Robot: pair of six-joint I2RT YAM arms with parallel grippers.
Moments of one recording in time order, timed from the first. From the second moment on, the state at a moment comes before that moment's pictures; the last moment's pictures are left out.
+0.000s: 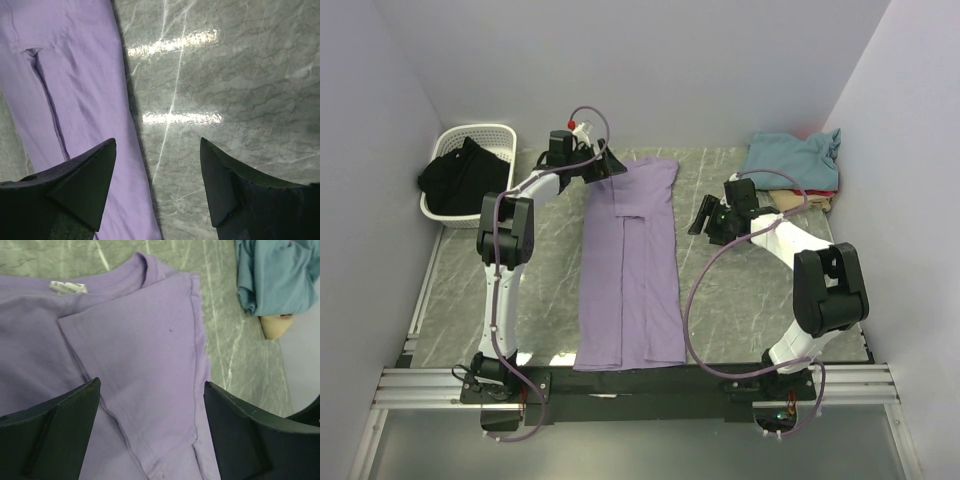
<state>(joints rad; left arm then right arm) -0.21 2.40 1.88 0.05 0.63 -0.55 0.21 1.65 1.03 -0.29 -0.18 0.57</state>
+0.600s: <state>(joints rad) -0.21 2.18 1.56 0.03 0.46 -0.49 0.21 1.53 0.92 -0.31 -0.21 0.54</state>
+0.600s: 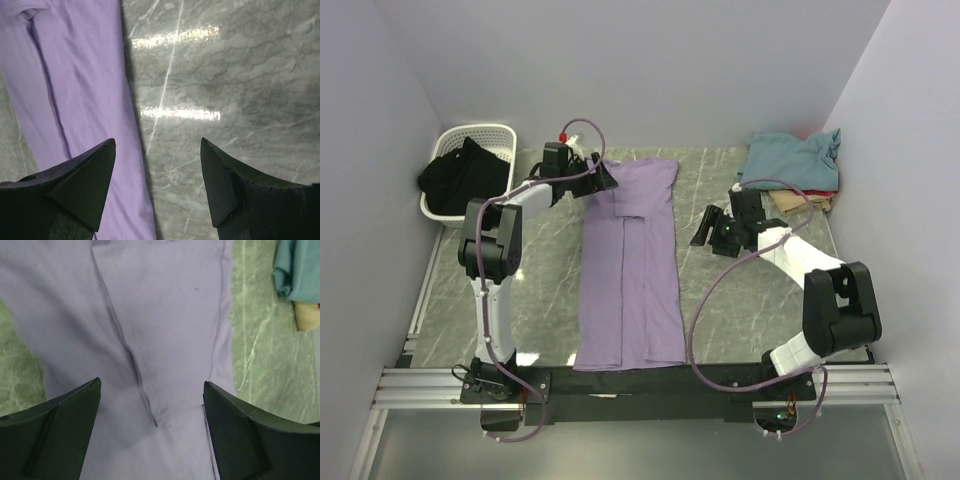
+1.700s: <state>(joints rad) -0.22 2.47 1.95 0.02 0.45 -0.50 0.21 1.56 0.90 -0.30 -0.27 0.53</state>
